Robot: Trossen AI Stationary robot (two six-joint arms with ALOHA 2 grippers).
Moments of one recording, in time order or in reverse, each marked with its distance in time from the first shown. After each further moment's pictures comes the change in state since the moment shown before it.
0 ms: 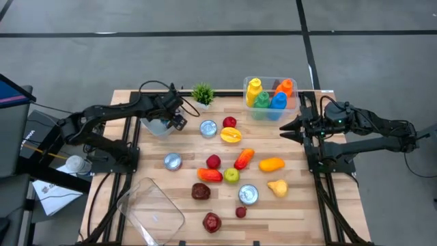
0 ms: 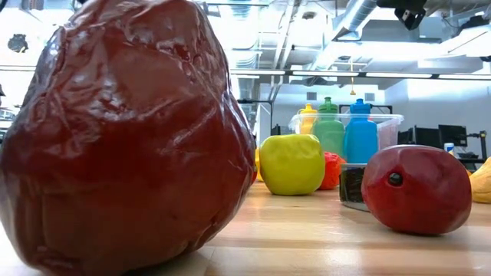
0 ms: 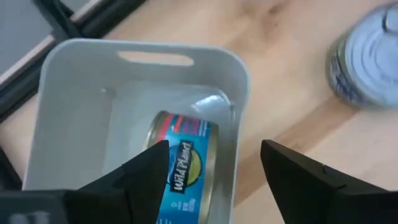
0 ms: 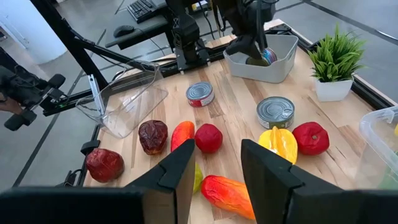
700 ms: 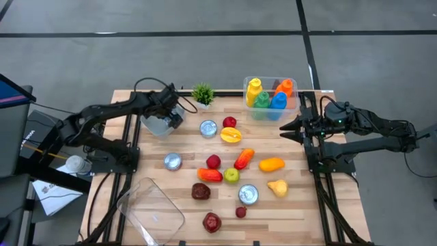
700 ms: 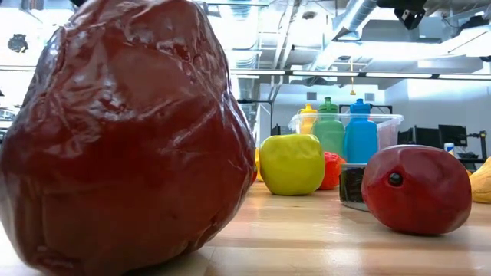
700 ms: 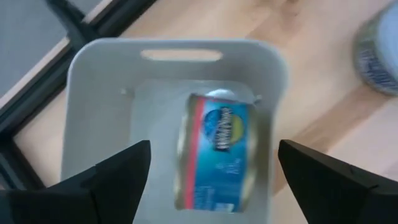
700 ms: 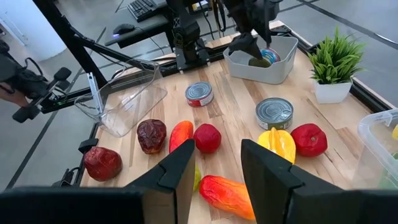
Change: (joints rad) left arm 0.092 -0.011 -0.012 -0.002 0.034 0.135; right arm 0.000 0.000 0.000 0.000 0.000 -0.018
